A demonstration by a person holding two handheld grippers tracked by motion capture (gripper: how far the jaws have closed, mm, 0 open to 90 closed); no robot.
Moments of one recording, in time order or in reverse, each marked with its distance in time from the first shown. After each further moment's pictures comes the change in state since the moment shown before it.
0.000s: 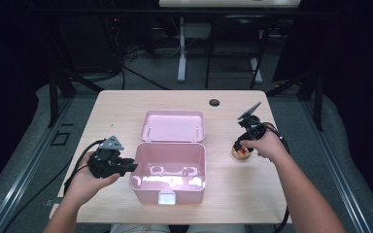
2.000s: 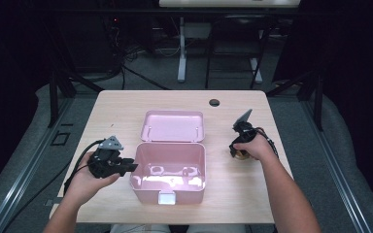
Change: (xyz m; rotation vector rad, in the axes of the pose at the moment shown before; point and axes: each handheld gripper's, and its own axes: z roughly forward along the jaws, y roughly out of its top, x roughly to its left) left arm 0.000 -0.001 0.000 -0.003 -0.006 -0.007; right arm -0.015 0.013 0.068 0.165 -0.036 0.114
